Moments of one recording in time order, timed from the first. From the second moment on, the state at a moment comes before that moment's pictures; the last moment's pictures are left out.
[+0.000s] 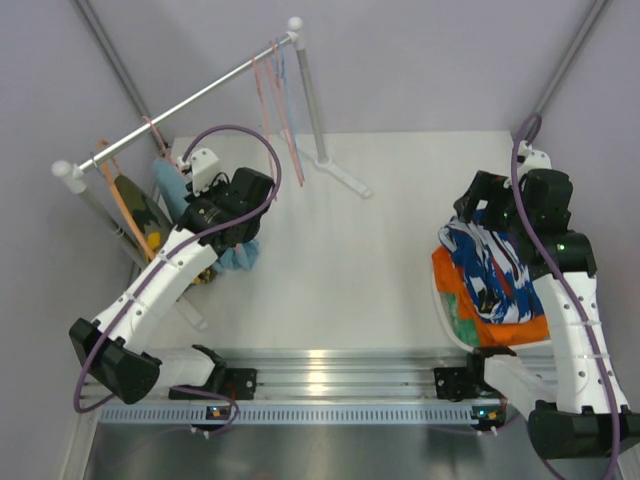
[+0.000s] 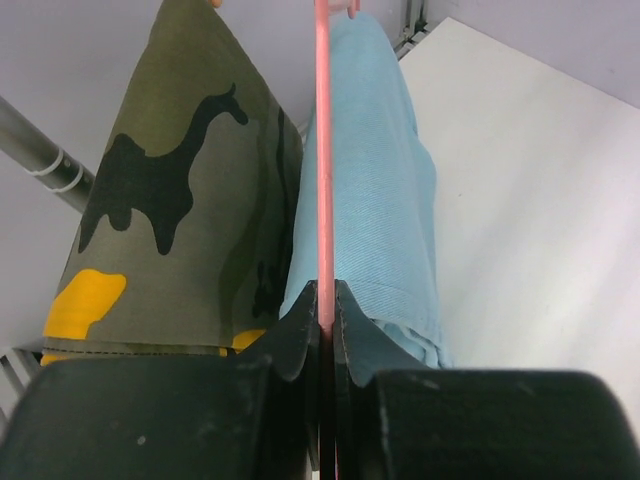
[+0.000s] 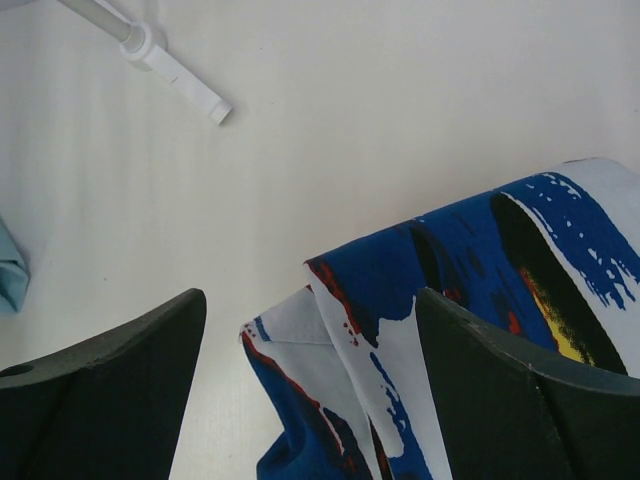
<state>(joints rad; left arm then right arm) -0.56 1.28 1.35 -0.96 -1.23 -0.81 0.02 0.95 1.17 -0.72 -0.11 0.25</state>
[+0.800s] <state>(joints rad) -0.57 1.22 1.35 -0.59 -1.16 -0.28 0.02 0.97 1.17 -0.69 -0.09 0.25</state>
